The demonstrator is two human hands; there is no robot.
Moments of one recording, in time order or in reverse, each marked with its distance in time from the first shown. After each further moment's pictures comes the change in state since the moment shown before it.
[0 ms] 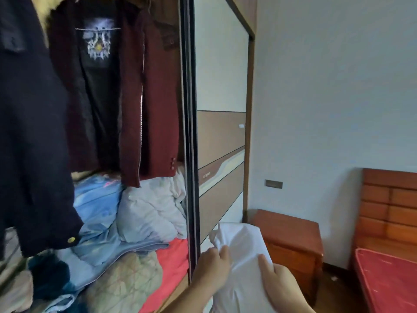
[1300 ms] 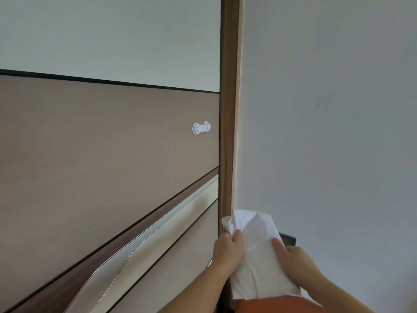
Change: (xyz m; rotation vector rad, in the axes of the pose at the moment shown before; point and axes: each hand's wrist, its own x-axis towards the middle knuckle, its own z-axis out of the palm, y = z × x) left_hand 0.850 0.269 0.264 -0.411 0.014 -0.048; right_hand 0.926 0.043 -0.070 -0.165 -0.086 0.062
